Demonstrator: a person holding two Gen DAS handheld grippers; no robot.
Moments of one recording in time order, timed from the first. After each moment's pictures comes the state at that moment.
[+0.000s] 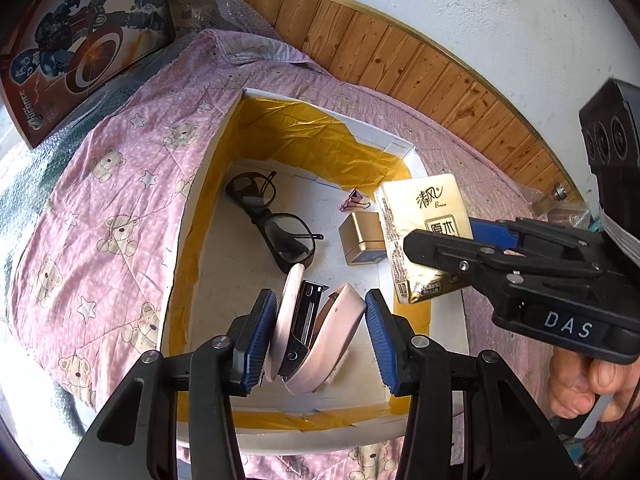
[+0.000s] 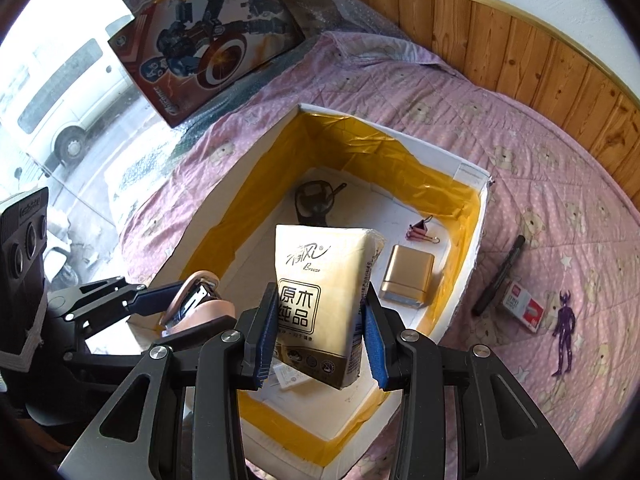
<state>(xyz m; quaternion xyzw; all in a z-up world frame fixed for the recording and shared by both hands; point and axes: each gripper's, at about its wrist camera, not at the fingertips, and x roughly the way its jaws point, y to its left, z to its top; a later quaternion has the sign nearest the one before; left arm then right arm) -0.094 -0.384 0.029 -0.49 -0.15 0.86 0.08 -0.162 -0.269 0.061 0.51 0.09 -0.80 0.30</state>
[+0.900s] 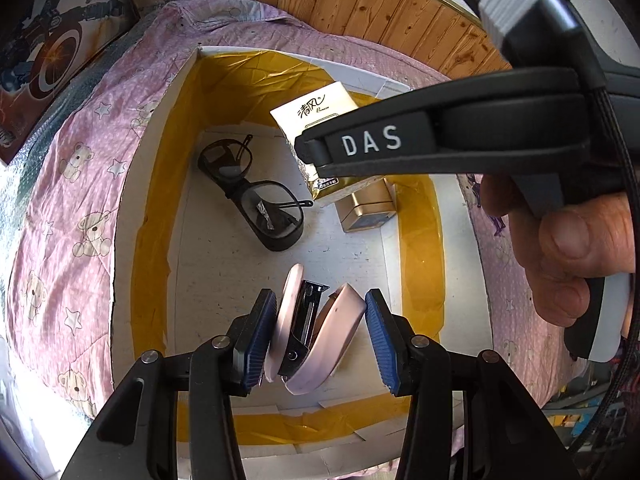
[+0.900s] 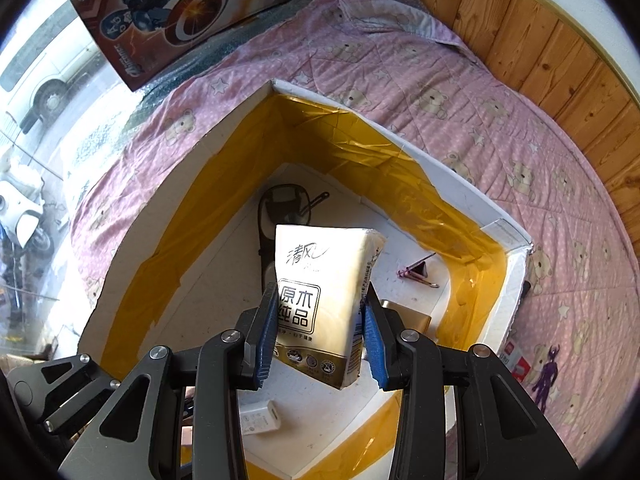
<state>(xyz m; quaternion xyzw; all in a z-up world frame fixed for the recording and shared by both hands) -0.119 -0.356 0.002 -0.55 -0.10 0.82 0.10 -0.234 -0.328 0.017 0.56 0.18 -0.76 0.28</state>
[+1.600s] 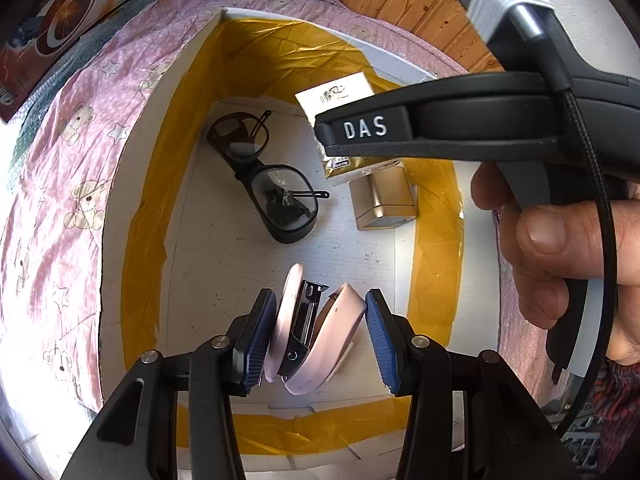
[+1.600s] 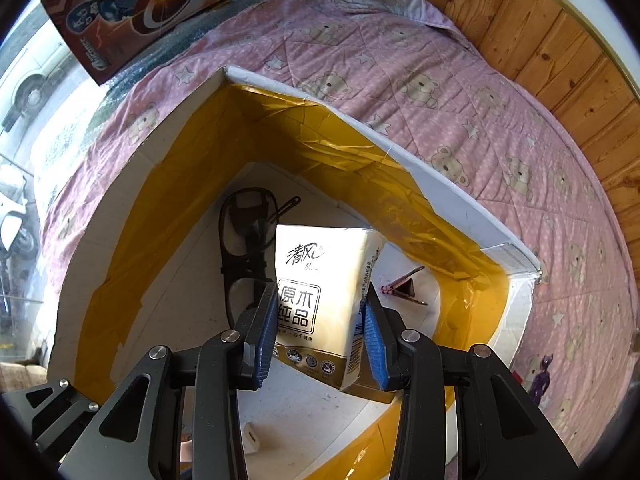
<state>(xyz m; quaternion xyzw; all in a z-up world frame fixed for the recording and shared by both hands) -0.140 -0.371 -0.016 -0.60 -0.15 0.78 0.07 -0.265 -0.336 -0.009 0.58 0.19 -0.76 0.24</state>
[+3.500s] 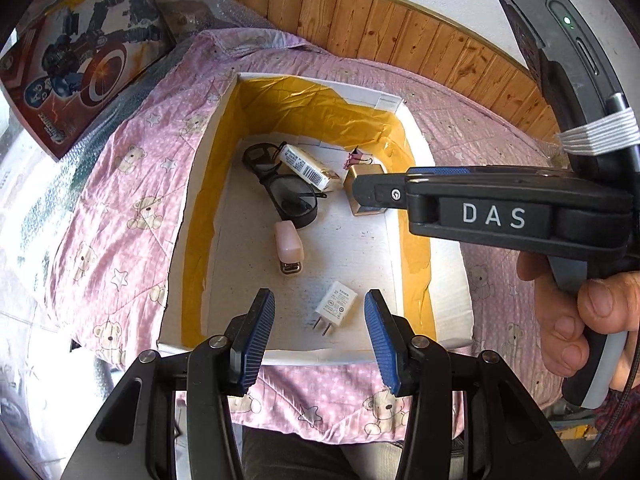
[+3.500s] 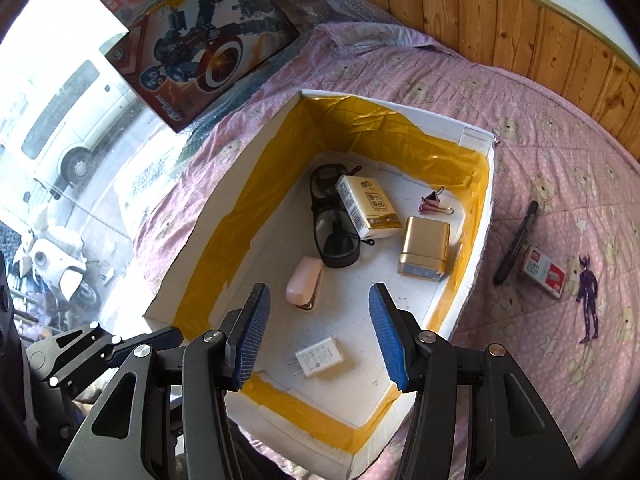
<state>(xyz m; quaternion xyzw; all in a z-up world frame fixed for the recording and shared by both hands) -0.050 -0.351 0.045 -0.51 -0.07 0.85 0.05 -0.138 -0.256 0.055 0.52 0.04 -0.80 0.31</state>
